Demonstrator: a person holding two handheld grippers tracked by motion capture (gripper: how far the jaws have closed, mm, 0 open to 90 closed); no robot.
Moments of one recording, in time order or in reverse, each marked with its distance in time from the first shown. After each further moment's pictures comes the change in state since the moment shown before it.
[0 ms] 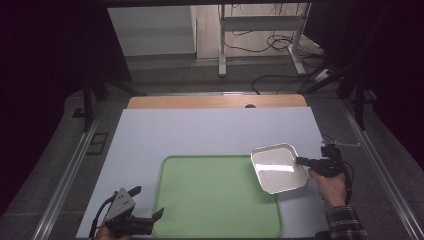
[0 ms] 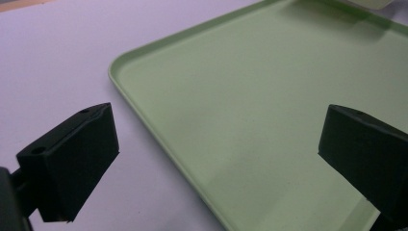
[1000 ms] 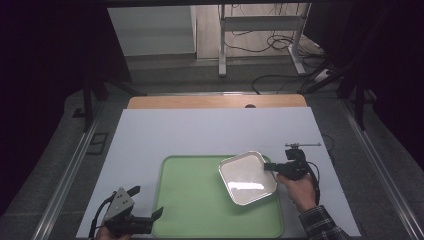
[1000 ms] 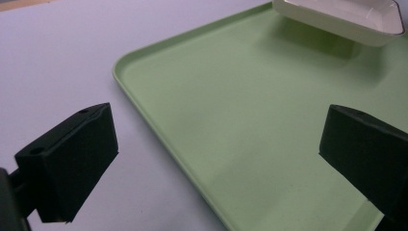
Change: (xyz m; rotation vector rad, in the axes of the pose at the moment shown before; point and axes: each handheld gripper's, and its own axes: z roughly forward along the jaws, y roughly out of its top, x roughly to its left) left arm 0.001 0.000 -0.001 -0.007 0.009 -0.015; right arm 0.077 -0.015 0.051 0.120 0.121 -0.075
